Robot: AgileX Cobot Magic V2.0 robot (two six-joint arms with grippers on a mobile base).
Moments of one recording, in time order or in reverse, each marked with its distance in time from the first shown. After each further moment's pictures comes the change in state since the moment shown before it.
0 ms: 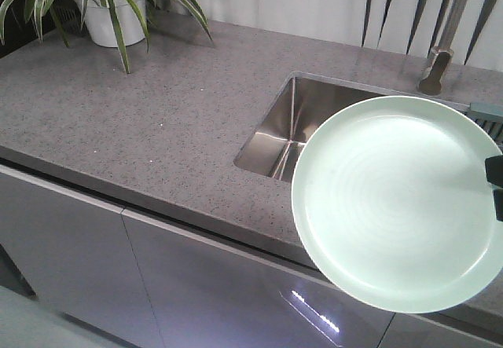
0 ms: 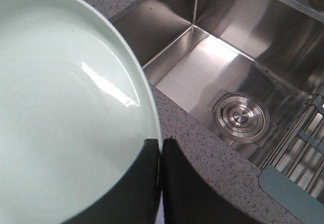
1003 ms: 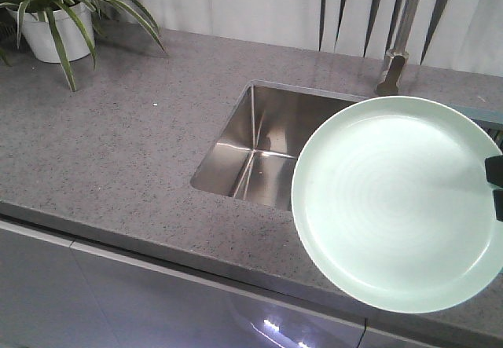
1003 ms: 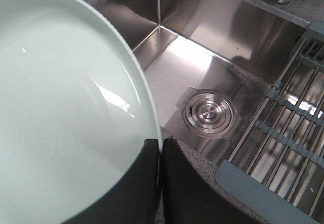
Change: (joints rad) left arm 0.000 0.000 0.000 0.000 0.000 0.000; right arm 0.000 0.000 0.000 0.000 0.000 0.000
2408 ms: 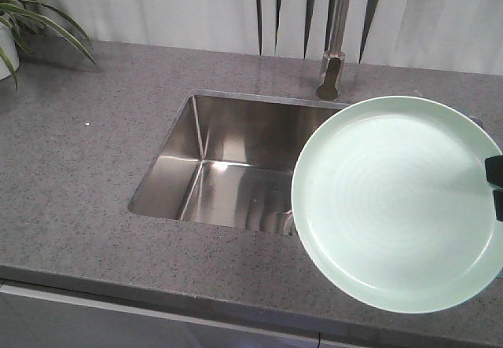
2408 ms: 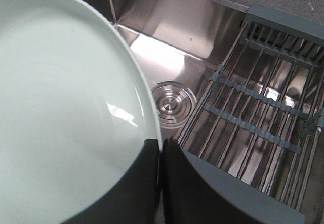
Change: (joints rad) left arm 0.000 0.000 0.000 0.000 0.000 0.000; right arm 0.000 0.000 0.000 0.000 0.000 0.000
